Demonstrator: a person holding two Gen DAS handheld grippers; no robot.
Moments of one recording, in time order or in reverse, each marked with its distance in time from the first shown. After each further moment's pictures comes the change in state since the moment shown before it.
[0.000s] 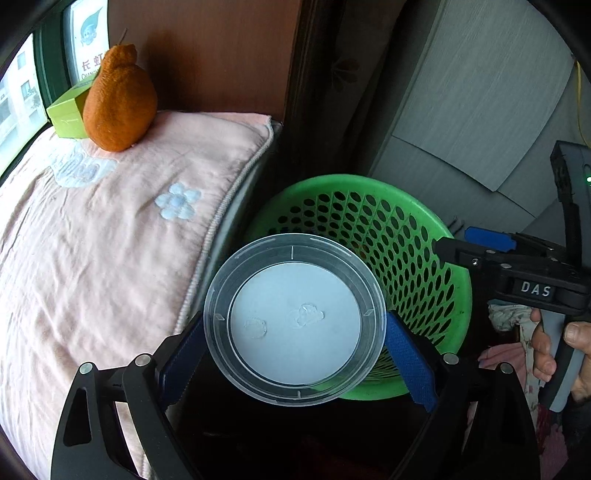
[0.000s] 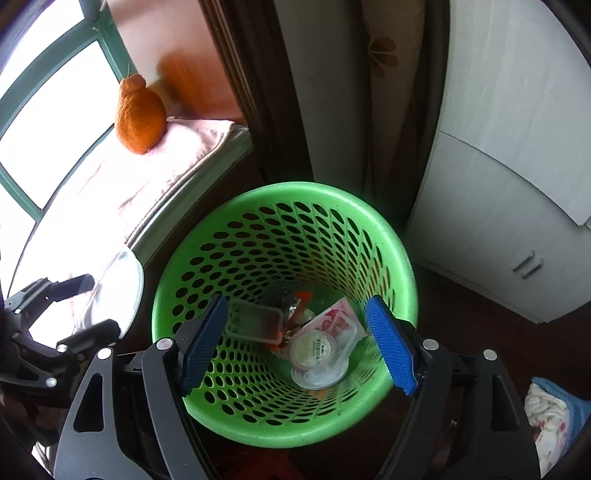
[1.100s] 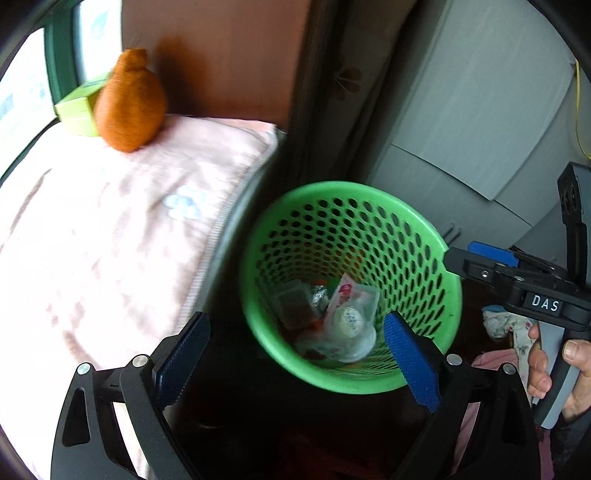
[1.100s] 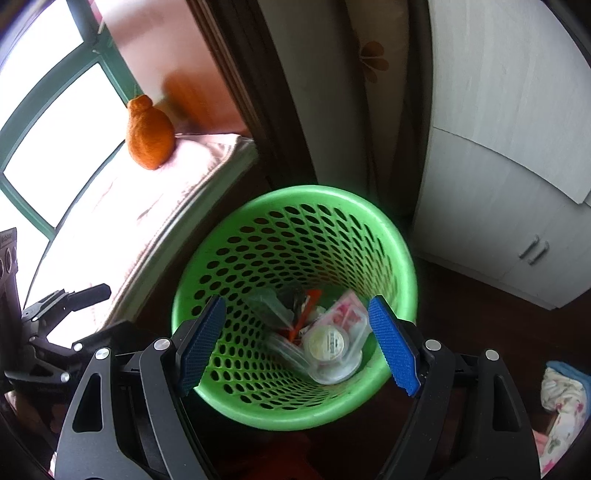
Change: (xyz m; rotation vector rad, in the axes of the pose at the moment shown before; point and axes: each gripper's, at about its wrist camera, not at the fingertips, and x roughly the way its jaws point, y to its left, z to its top) left arm -0.028 0.005 -0.008 -0.032 -0.039 0.014; right arm -0.020 0.011 -0.010 0.040 -0.045 0.058
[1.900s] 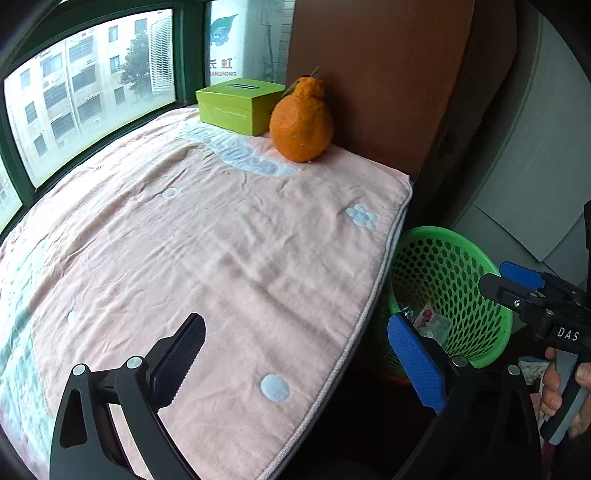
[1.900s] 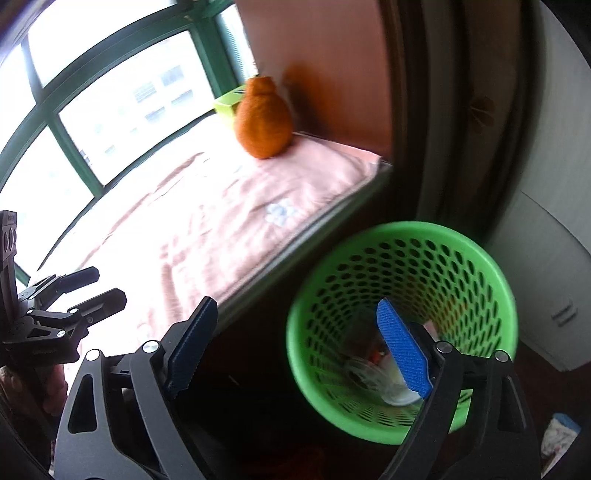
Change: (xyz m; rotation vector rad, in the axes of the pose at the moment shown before) left arm -0.098 0.117 -0.057 -0.223 -0.138 0.221; right arm -0.003 0.138 -0.003 -0.234 -0.040 0.132
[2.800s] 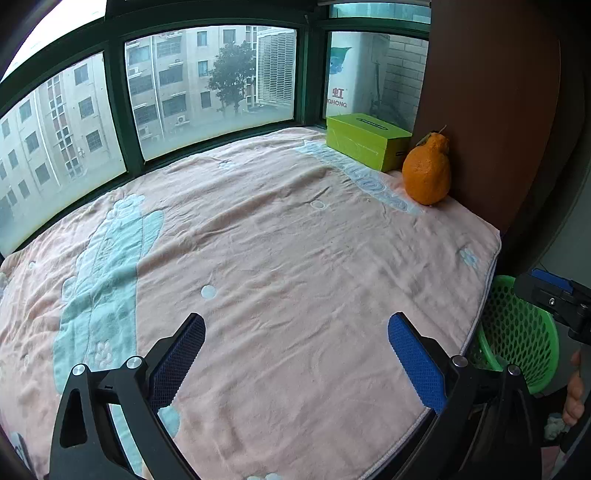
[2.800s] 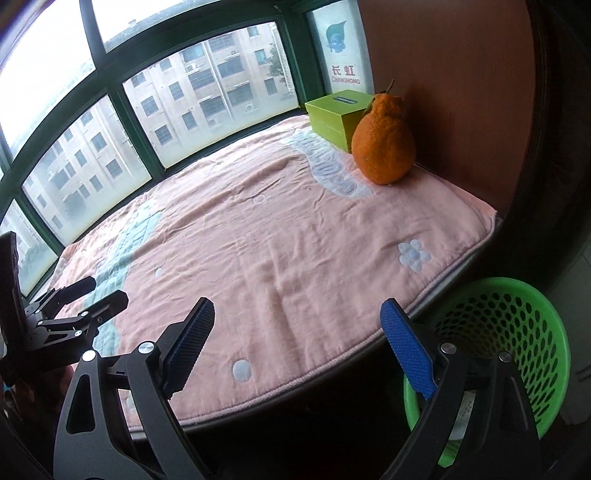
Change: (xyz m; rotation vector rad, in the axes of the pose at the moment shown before) left arm -0.062 0.104 -0.033 -0.200 -0.121 0.262; right arm 0.022 0.116 0.030 -0.154 -0.019 0.153
